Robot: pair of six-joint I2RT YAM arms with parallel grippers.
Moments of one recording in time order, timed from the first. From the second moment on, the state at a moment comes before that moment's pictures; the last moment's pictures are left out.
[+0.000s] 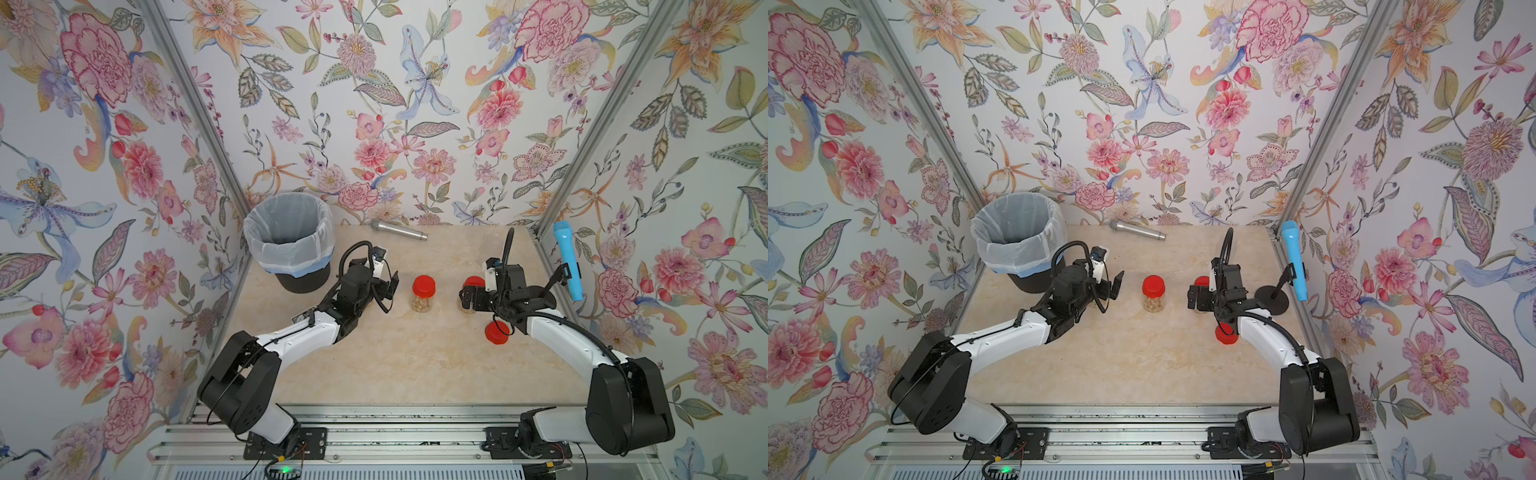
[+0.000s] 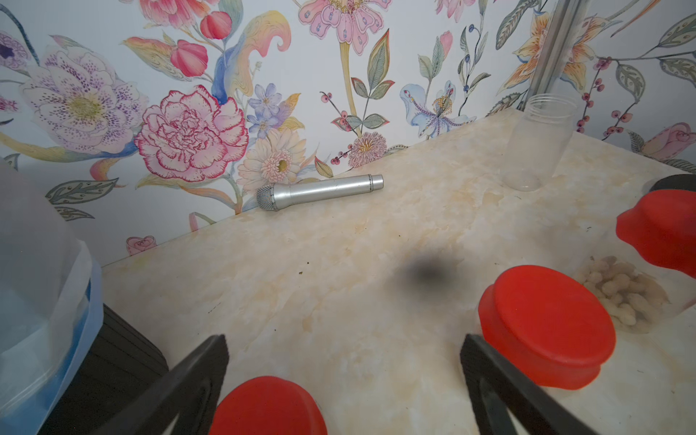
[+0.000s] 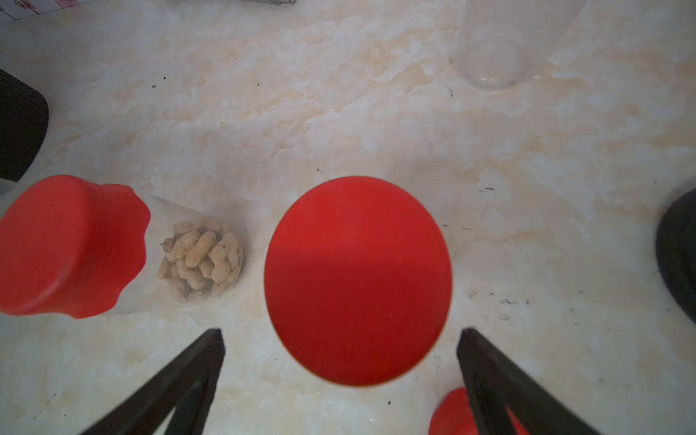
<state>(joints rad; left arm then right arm) -0.63 1.53 0.89 0.36 -0.25 0.06 0.24 1.39 0.84 -0.24 -0.06 0.24</state>
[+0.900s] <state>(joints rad) -0.76 1.51 0.93 0.26 -0.58 0.11 0.23 1.59 0.88 -0.11 -0.05 0.24</state>
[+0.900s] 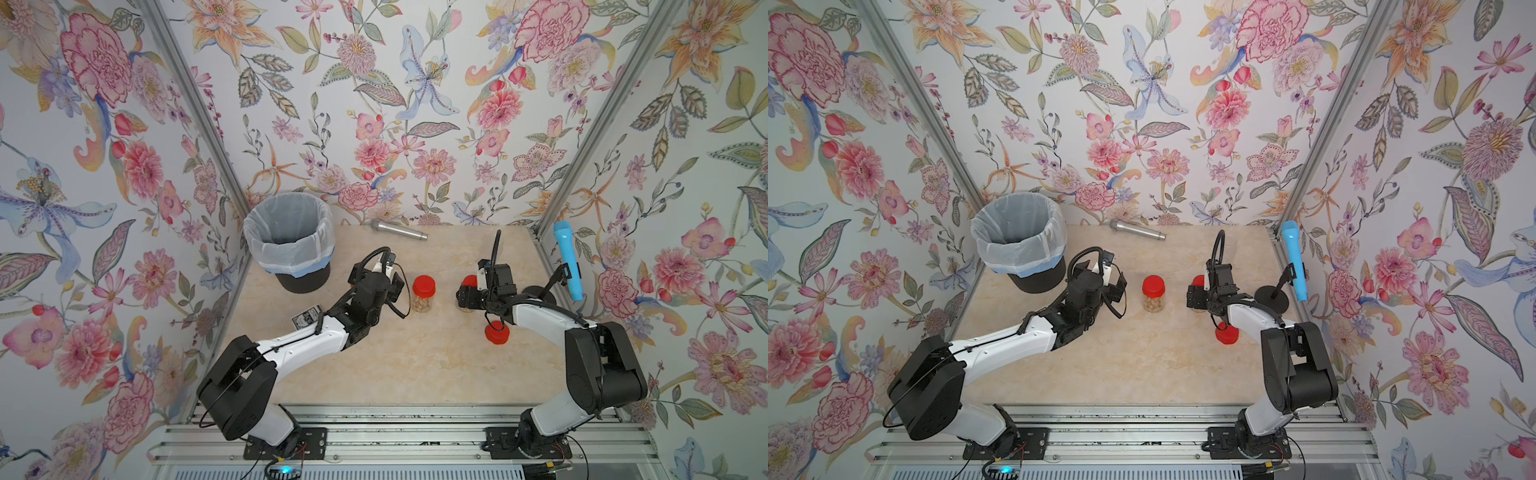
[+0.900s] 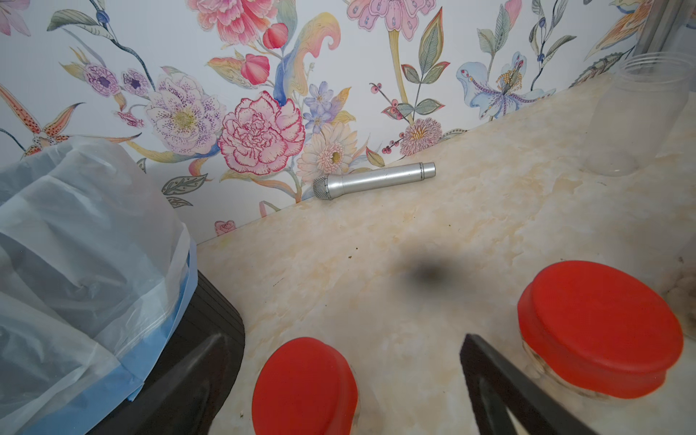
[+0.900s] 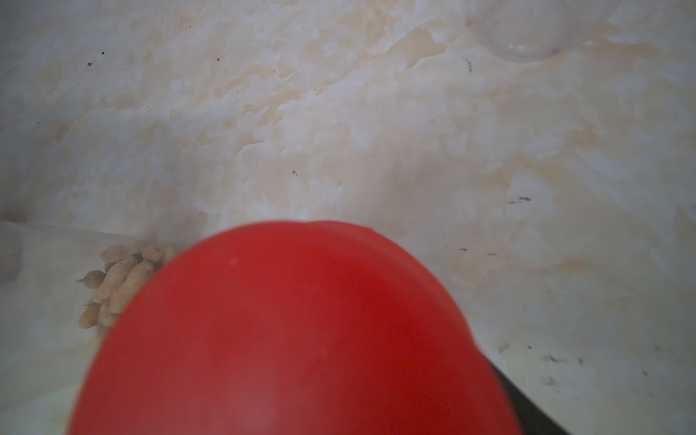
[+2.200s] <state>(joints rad) -0.76 1.49 0.68 0.74 -0.18 0.34 0.23 1.52 0.88 -0.12 -0.07 0.23</state>
